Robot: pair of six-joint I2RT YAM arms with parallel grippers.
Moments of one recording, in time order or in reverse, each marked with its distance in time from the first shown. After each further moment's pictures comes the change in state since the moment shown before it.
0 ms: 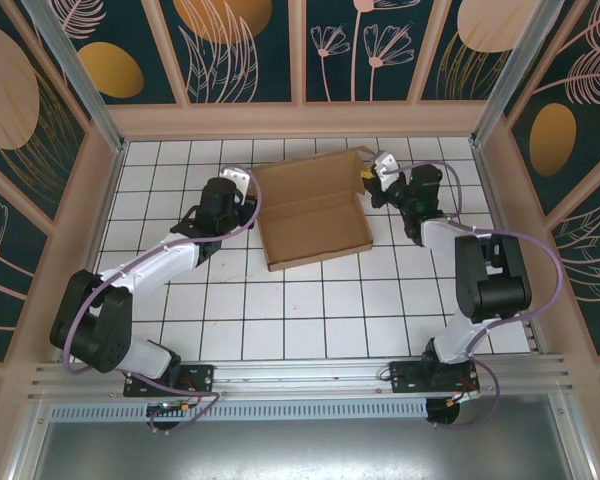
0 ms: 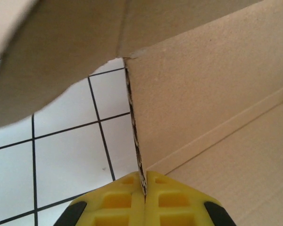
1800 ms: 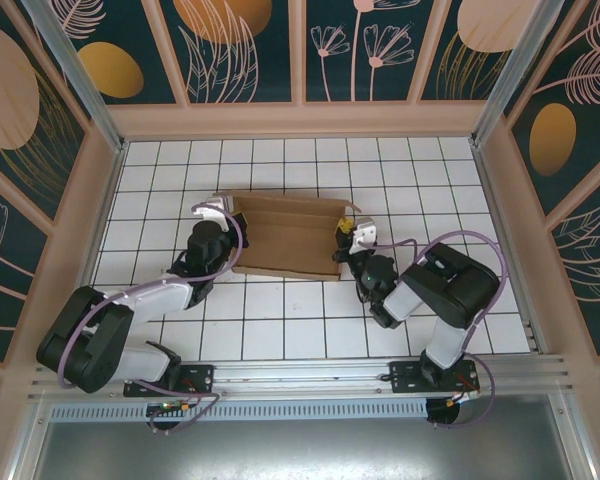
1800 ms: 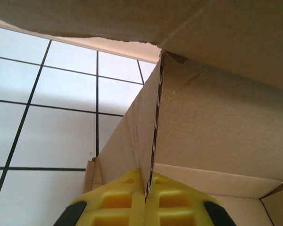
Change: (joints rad) left arm -0.032 -0.122 -0.436 0.549 -0.081 -0.337; right arm 0.580 0.105 -0.544 0.940 0.901 0.388
